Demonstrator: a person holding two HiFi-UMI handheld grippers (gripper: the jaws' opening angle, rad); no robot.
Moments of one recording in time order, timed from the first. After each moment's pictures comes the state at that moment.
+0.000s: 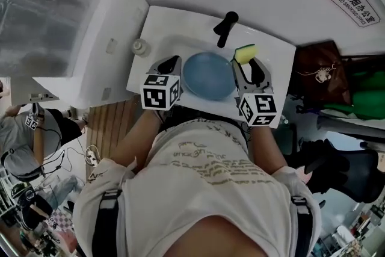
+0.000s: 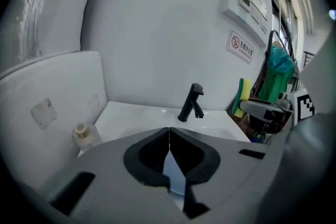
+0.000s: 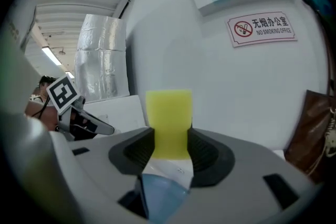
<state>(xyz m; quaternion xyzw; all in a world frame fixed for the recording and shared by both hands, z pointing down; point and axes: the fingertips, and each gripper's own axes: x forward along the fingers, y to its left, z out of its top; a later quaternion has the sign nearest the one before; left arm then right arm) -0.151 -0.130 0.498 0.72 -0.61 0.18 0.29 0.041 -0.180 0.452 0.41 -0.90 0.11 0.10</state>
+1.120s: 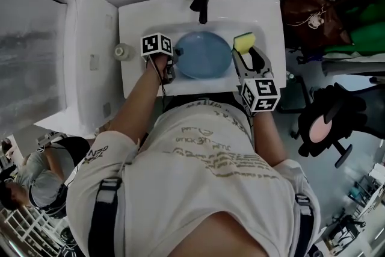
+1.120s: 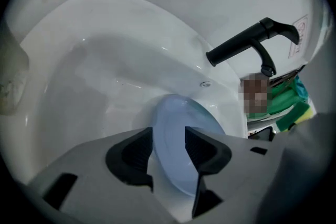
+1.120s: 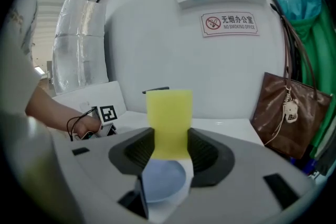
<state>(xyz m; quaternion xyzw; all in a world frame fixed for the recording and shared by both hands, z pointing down) -0.139 -0.139 0.699 0.62 -0.42 0.28 0.60 0.085 -0.132 0.508 0.52 -0.82 0.17 0.15</state>
